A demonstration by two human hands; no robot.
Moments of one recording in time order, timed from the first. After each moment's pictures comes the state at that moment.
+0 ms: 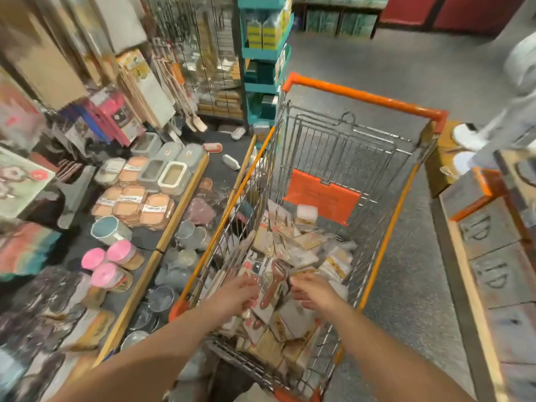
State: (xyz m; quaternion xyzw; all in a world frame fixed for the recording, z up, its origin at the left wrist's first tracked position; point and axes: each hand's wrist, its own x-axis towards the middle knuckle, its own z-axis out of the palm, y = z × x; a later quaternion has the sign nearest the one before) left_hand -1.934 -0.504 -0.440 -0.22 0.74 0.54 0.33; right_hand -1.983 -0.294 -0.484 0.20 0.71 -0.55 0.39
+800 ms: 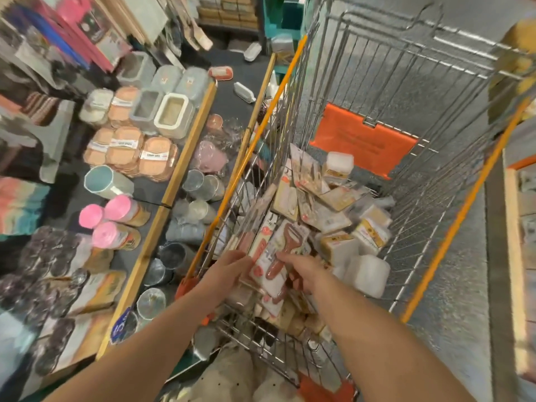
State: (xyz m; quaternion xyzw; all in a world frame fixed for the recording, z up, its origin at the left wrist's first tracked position) left_hand -1.942 -0.553 -0.518 -0.35 0.69 0.56 0.31; right_hand -2.002 -0.375 -0.610 0.36 0.58 -0.56 0.47
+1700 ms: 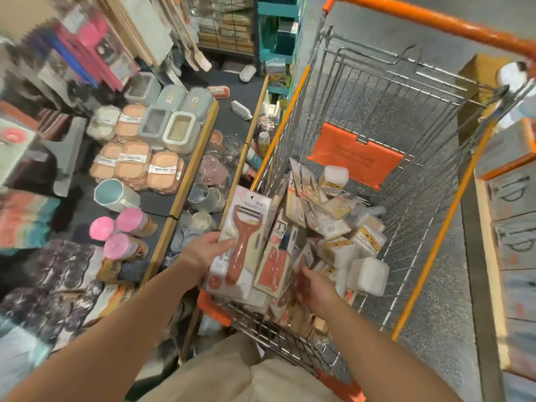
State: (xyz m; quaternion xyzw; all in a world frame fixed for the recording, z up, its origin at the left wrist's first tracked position) left_hand -1.967 -0.632 -0.473 -0.28 0.70 0.60 0.25; right_hand -1.957 -0.376 -0.579 0.42 0.52 -0.65 0.37
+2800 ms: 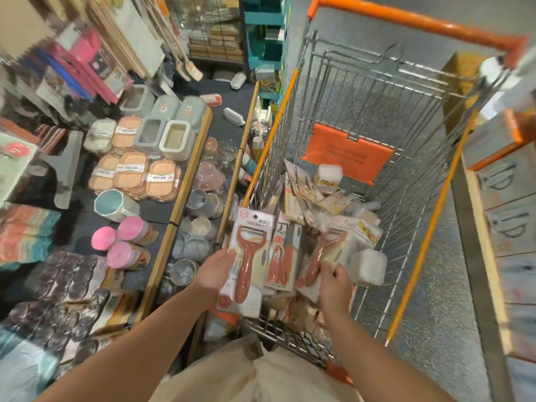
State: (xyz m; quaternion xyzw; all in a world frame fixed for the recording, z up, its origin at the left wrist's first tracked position) left_hand -1.933 -0.613 -0.481 -0.28 0.72 0.57 0.26; right_hand -1.928 -0.378 -0.529 0.37 0.71 -0.59 0.10
